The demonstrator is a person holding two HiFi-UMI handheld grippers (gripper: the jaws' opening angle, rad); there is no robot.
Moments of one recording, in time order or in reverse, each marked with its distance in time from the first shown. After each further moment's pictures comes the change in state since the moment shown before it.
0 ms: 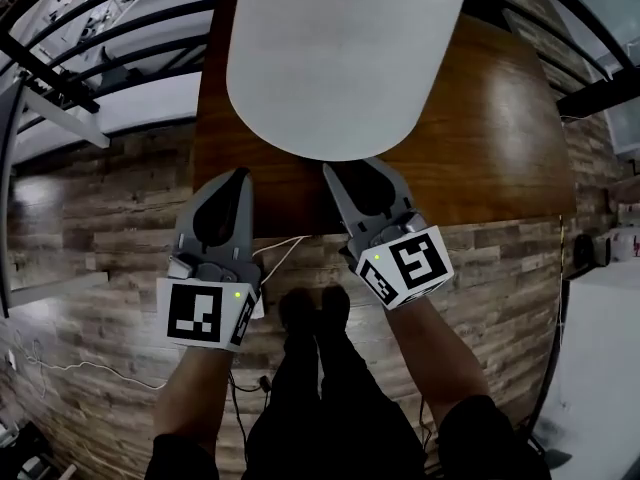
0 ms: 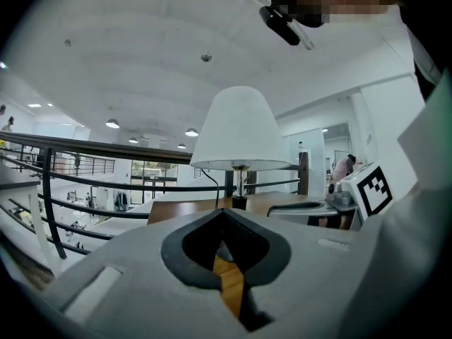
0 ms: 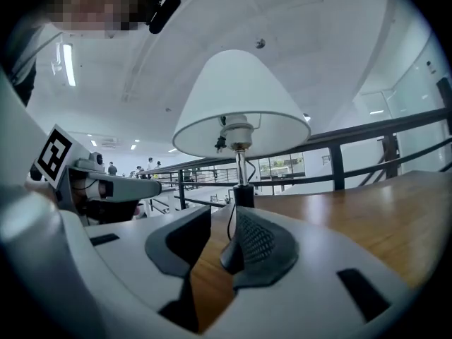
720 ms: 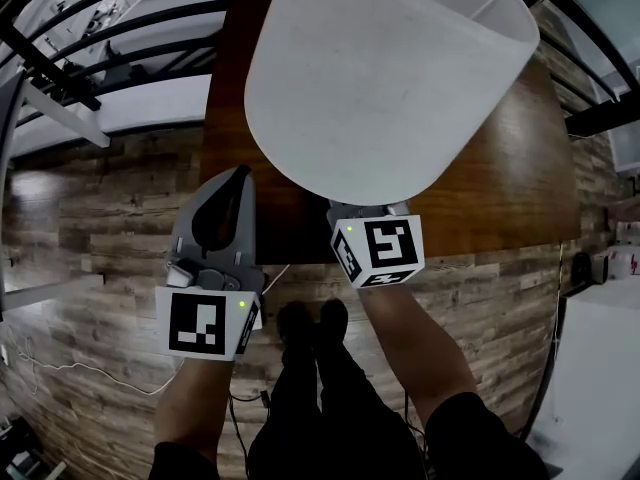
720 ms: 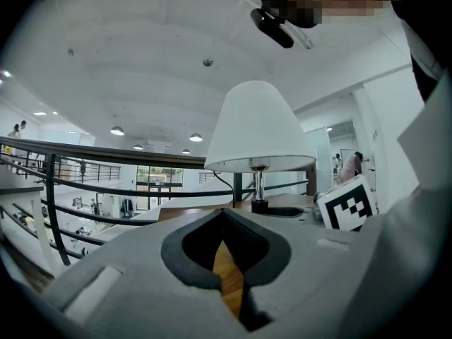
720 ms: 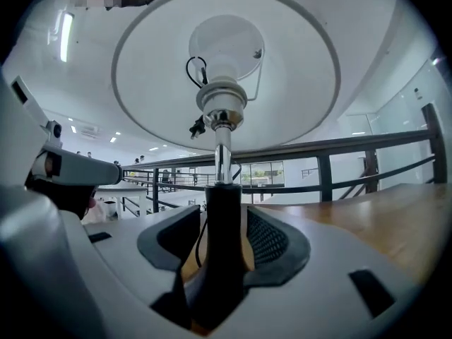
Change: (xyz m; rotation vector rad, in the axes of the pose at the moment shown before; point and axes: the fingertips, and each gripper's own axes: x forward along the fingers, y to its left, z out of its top) left arm 0.020 0.031 0.005 0.016 -0.059 0.042; right arm 0.075 -0.031 -0.005 -0.054 -0.051 -0.194
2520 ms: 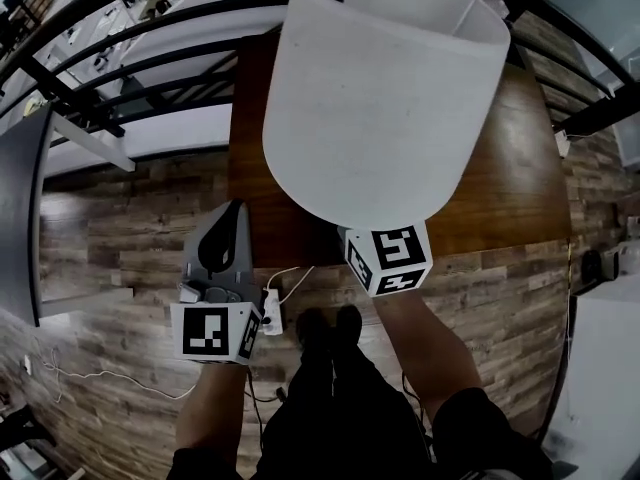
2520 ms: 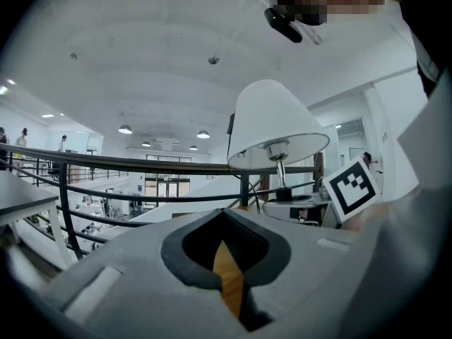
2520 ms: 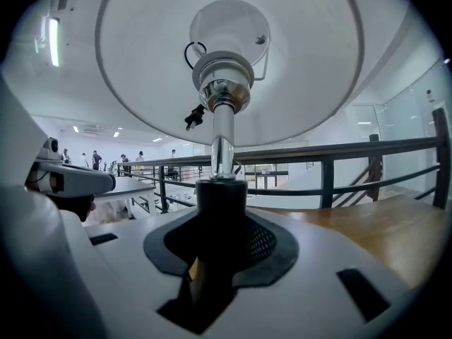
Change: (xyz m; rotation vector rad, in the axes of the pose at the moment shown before) left arm -0.033 0.010 0.062 -0.017 0.063 0.077; right arm -0.023 -0.002 0.072 0.009 0.126 0.035
